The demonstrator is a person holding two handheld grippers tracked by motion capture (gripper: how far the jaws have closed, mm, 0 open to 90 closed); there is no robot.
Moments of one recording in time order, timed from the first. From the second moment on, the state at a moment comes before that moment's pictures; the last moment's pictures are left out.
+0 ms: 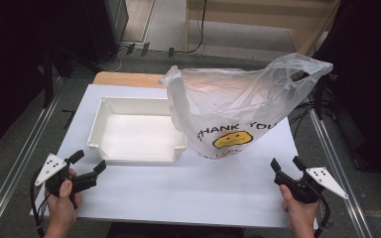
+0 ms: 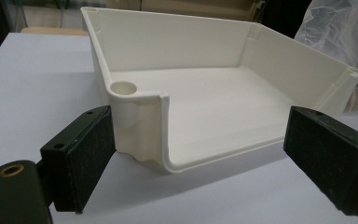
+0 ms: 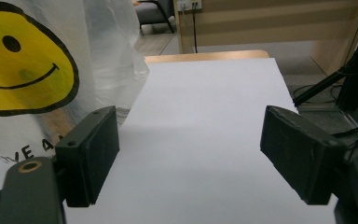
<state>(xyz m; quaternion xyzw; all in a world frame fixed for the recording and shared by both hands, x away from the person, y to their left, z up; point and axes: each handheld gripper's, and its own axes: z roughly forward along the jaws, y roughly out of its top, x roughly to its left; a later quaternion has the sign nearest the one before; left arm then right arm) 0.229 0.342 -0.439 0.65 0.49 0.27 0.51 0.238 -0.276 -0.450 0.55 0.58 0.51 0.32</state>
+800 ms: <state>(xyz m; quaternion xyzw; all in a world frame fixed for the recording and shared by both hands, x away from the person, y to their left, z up) 0.233 0.319 -0.418 0.65 0.47 0.26 0.53 0.256 -0.236 -0.406 0.50 0.60 0.53 0.33</state>
